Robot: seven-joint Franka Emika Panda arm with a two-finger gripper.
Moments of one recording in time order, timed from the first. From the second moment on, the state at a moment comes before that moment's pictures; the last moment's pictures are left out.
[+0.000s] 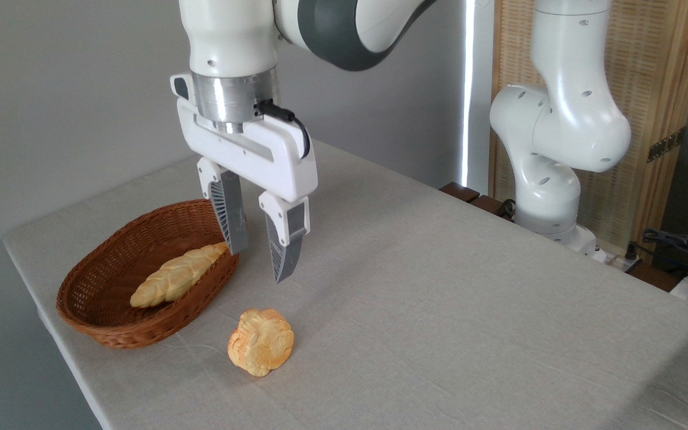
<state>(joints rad) -0.11 -0.03 0.06 -1.85 -0.07 1.91 0.63</state>
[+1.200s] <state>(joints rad) -0.11 0.14 0.05 -1.88 -0.01 2.04 0.63</state>
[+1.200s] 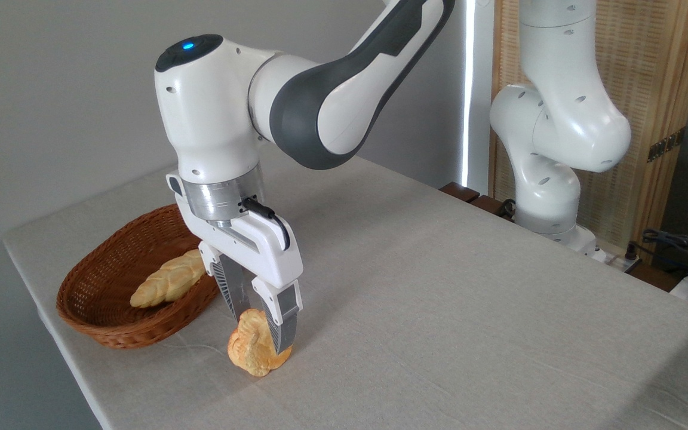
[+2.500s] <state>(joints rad) -0.11 0.14 0.05 -1.88 -0.01 2.05 0.65</state>
